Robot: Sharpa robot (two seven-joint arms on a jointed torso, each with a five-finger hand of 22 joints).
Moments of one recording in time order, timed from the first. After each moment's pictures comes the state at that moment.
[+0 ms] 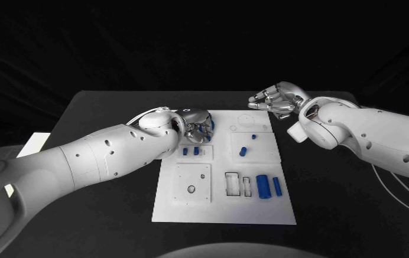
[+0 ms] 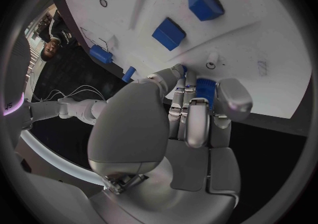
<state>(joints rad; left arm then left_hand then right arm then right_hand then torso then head) 1.15 -0.48 -0.04 1.22 -1.51 -0.11 -0.07 1.43 -0.18 0.55 0.06 0.06 1.10 0.14 0.12 0.07 1.20 0.07 0.15 0.07 1.47 -0.02 1.40 1.19 0.12 1.46 0.07 1.07 1.14 1.15 -0.90 0.04 1.41 -0.76 -0.27 0.06 1.36 -0.03 -0.06 0.20 0.33 0.99 0.14 0.07 0.07 1.31 0.05 1.08 1.18 1.47 -0.03 1.46 1.31 0.05 1.44 0.08 1.41 1.28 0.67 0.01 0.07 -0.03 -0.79</state>
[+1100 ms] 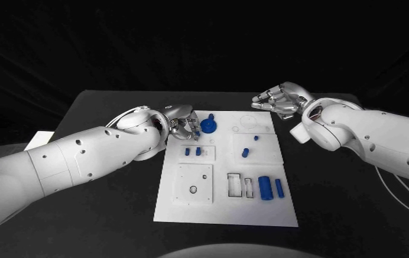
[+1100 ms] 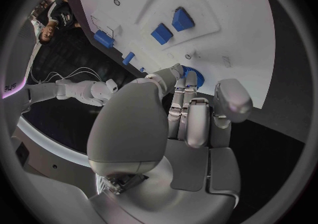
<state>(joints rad) 1.15 -0.63 -0.02 1.34 -1.39 -0.17 -0.10 1.41 -0.18 0.56 0.06 0.06 1.11 0.15 0.12 0.07 1.21 0.07 0.14 0.08 1.47 -0.02 1.40 1.18 0.12 1.46 0.07 1.08 1.15 1.15 -0.90 0.04 1.41 -0.76 -0.29 0.07 1.36 -0.03 -0.06 0.20 0.33 0.99 0.14 0.07 0.07 1.31 0.05 1.06 1.17 1.47 -0.03 1.46 1.31 0.05 1.44 0.08 1.41 1.27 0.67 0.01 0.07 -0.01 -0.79</state>
